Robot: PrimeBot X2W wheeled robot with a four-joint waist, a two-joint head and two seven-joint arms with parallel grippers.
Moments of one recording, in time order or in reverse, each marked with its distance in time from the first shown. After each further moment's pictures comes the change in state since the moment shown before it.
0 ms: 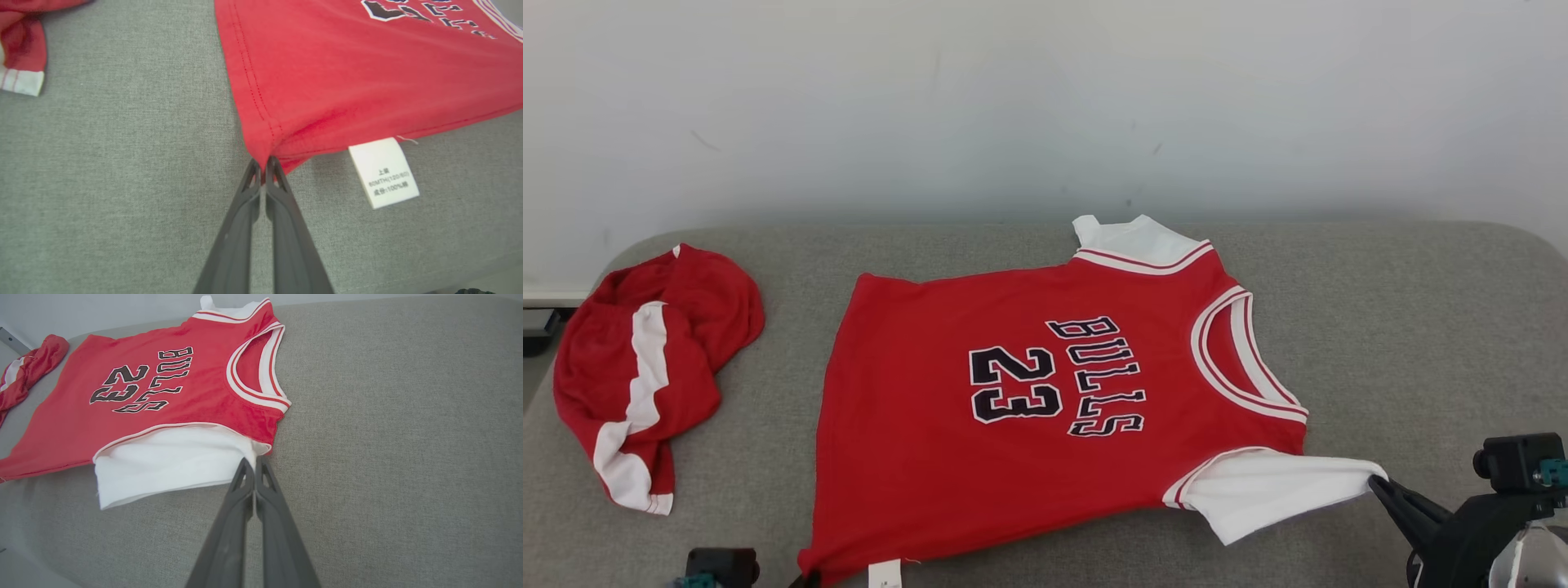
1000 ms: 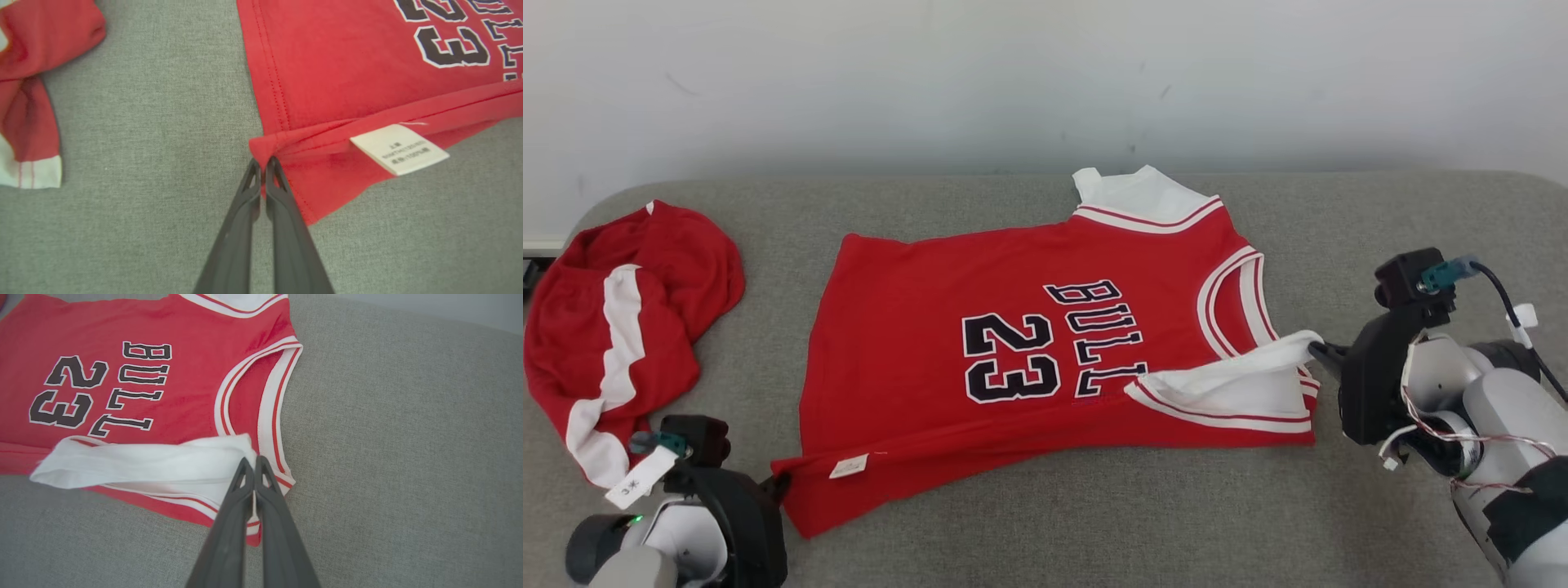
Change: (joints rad) left arm -0.294 0.047 -0.017 0.167 -0.059 -0.059 0.187; right arm -0.577 0.074 0.223 0.480 -0.095 0.078 0.160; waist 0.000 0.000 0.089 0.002
